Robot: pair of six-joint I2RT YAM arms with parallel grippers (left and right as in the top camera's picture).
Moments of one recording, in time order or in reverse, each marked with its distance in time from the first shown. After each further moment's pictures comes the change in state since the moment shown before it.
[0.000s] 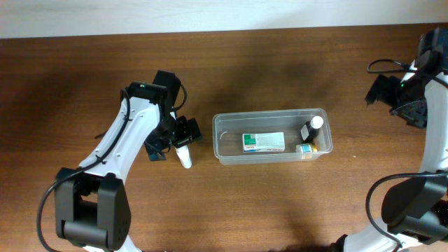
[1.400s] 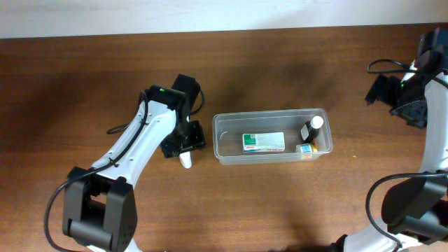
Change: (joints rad) left arm -0.112 0.002 0.000 0.022 -0.095 0.026; right arm 0.000 0.000 0.000 0.000 0.000 0.000
